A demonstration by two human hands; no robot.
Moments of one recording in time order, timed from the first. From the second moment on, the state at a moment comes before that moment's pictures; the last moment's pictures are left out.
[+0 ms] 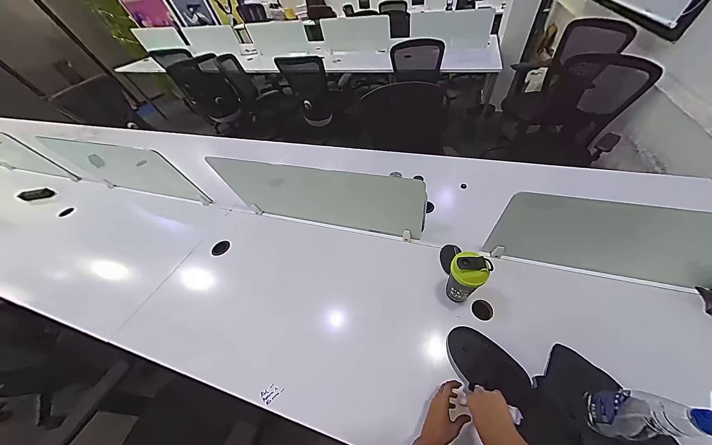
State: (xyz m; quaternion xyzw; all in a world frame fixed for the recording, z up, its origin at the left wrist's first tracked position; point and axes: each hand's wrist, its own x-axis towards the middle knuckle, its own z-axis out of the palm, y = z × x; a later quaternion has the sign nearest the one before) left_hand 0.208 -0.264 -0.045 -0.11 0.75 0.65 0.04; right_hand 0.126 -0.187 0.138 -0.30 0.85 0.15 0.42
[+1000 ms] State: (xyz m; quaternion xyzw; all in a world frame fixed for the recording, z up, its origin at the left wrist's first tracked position) left_hand 0.195 -0.218 -0.015 0.01 0.80 0.60 -0.05; right_hand 0.124 -0.047 0.166 -0.01 0.62 -0.71 0.33
